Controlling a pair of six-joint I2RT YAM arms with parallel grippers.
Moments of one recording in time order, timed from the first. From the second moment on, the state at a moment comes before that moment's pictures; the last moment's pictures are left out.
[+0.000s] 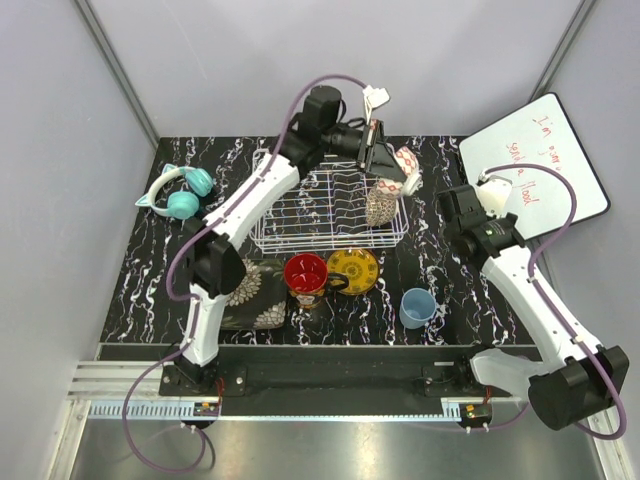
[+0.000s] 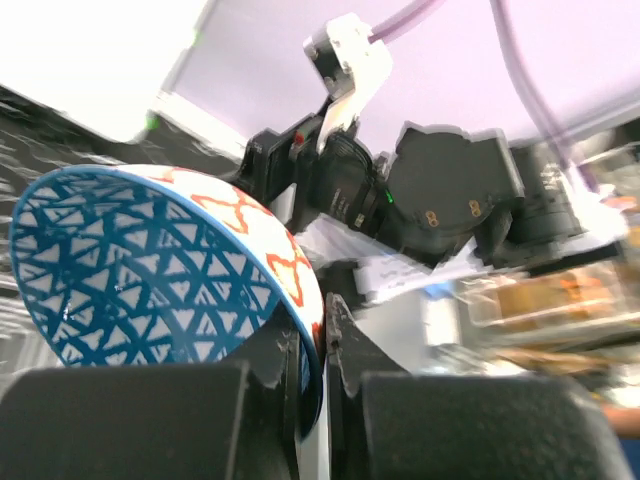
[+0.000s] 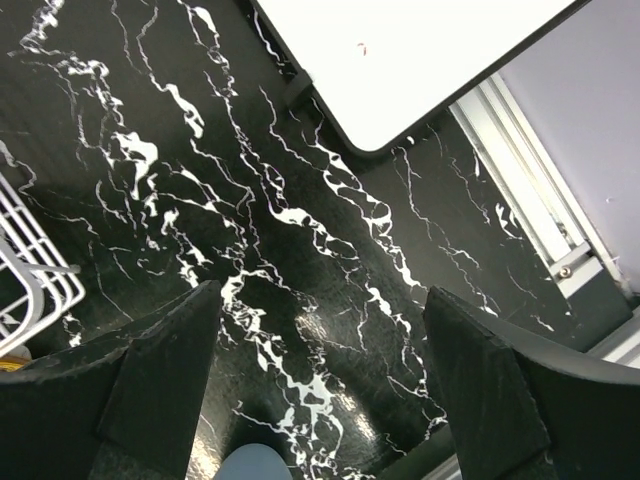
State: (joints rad) left arm -0.63 2.10 2.30 -0.47 1.08 -0.59; right arm 0.34 1.14 1.10 -0.89 0.74 0.61
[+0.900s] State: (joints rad) left arm -0.61 2.27 1.98 0.01 1.25 -0.95; right arm 0.34 1.04 1.09 -0.87 0.75 0.61
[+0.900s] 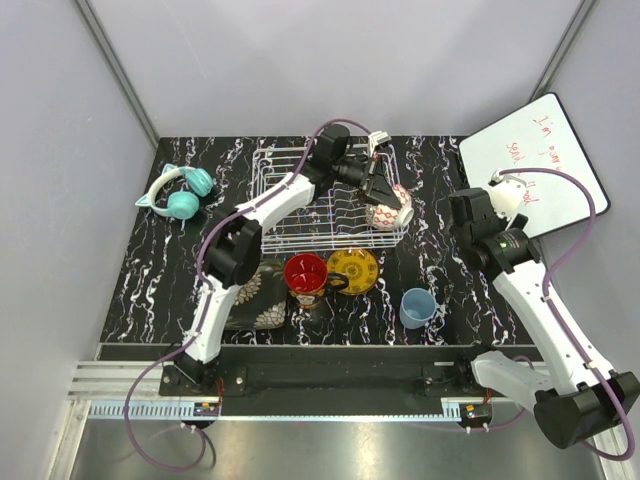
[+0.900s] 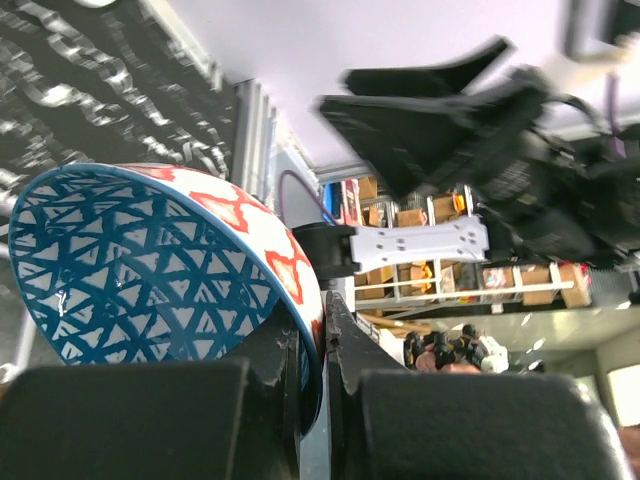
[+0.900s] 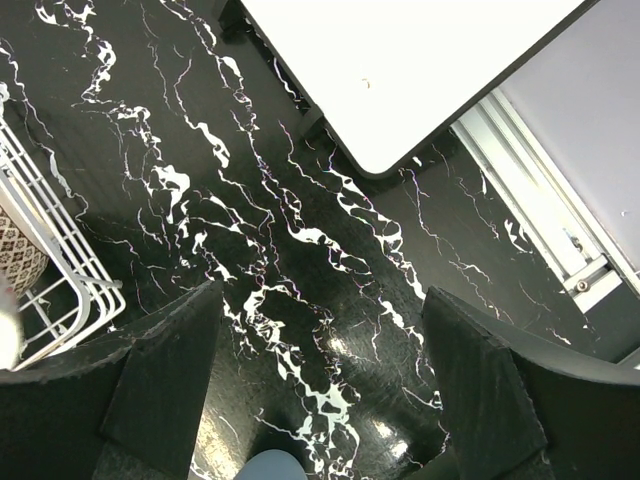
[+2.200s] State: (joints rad) left arm -0.58 2.34 1.80 0.09 1.02 -0.85; right arm 0.34 1.13 1.17 -0.88 0.76 0.61
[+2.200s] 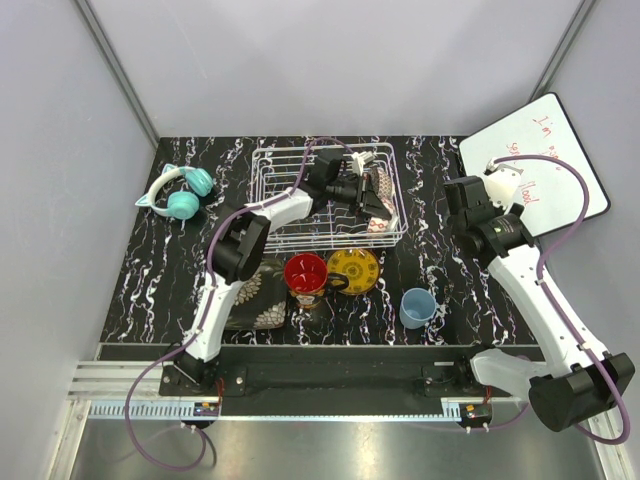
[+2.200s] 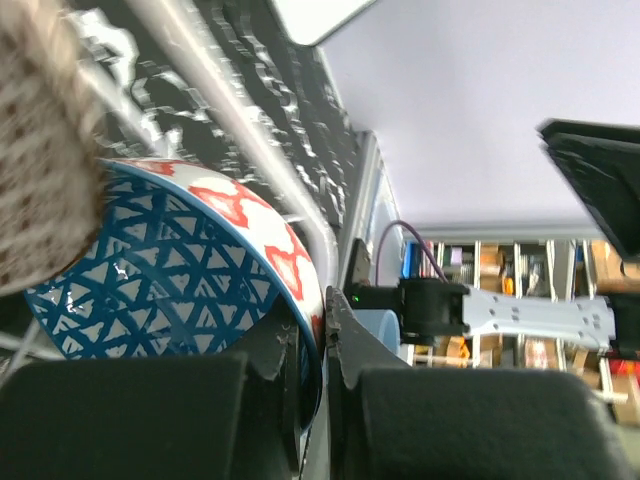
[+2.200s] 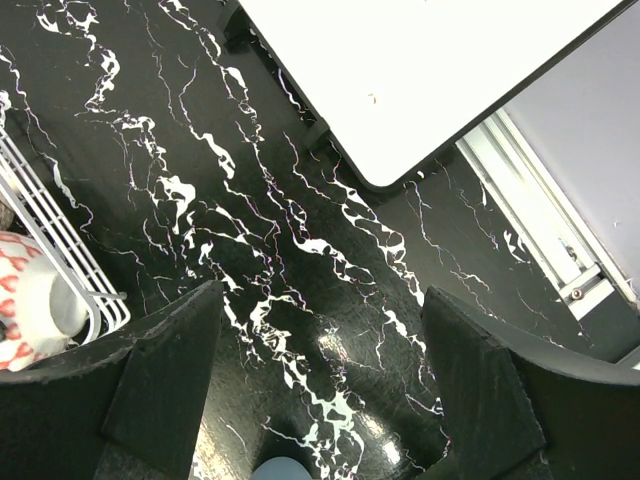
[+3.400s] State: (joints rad) left arm -0.47 1.99 1.88 -0.33 0.94 -0.50; right arm 0.34 1.35 1.18 -0.79 0.62 0.61
